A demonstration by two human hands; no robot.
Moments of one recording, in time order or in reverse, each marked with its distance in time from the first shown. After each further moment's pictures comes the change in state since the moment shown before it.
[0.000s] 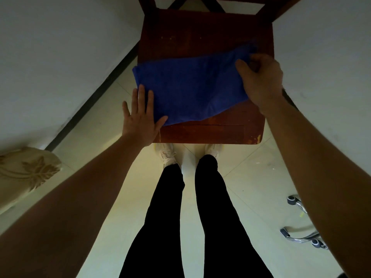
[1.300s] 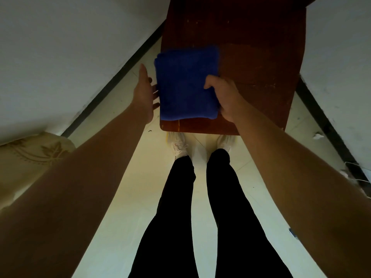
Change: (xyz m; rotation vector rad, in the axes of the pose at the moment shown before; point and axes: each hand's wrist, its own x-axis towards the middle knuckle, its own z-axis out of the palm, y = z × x) left_hand 0.008 -0.017 -0.053 -1.717 -0.129 -0.672; right_hand -0.057 -0.030 0.109 0.631 -0.586 0.428
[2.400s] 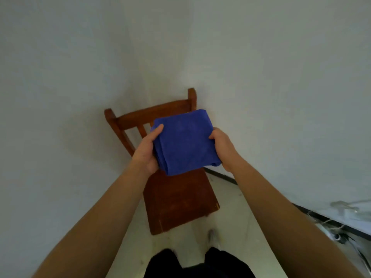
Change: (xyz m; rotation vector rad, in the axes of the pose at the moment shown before) left_hand -0.446 0.161 0.127 -0.026 -0.656 0.432; right_hand -0.434 -0.162 -0.110 0.214 0.332 -0.637
